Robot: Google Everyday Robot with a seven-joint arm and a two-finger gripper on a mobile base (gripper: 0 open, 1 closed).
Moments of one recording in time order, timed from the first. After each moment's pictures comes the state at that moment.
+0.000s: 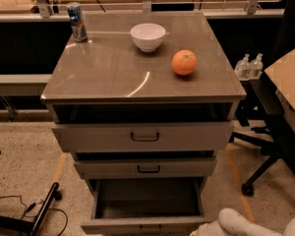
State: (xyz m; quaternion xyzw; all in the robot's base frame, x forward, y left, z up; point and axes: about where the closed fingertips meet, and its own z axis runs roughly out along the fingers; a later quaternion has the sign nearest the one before) arm 0.363 -0.188 0.137 -0.63 0.70 0.29 0.17
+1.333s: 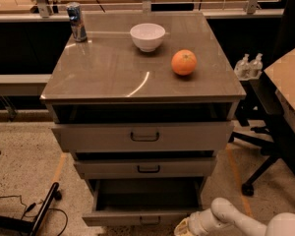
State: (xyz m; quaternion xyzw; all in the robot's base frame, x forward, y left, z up) arm 0.420 -0.151 0.130 -0.63 0.67 0.31 0.23
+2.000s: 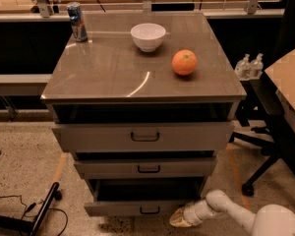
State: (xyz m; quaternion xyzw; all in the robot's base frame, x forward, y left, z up) arm 0.465 -0.134 0.133 -0.64 0.66 0.30 0.25
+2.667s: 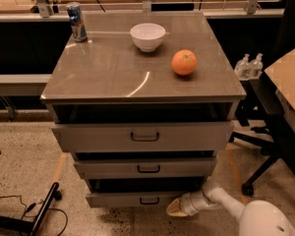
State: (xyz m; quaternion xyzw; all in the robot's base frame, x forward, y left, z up) arm 0.515 -0.122 0.133 -0.64 0.66 0.30 0.27
